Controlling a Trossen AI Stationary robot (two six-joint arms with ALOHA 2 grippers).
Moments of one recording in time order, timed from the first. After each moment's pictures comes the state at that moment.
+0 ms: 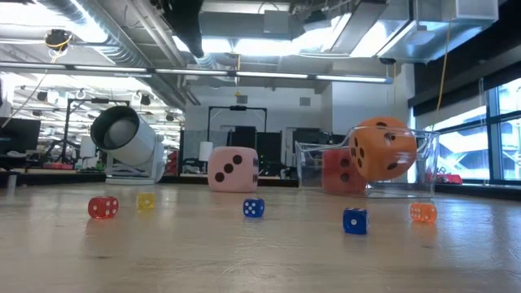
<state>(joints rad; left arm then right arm) -0.17 1.53 1.51 -1.21 -0.67 -0.45 0.69 1.24 0.76 0.33 0.93 0.13</state>
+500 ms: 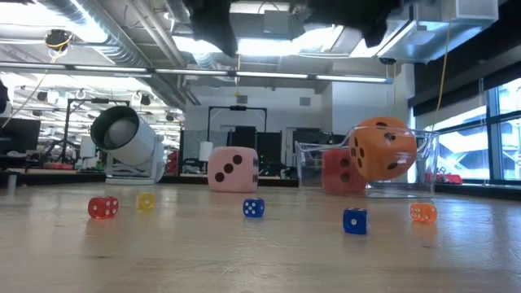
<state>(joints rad) 0.37 1.42 1.51 -0.84 -0.05 0.03 0.40 1.35 0.76 0.29 0.56 0.20</state>
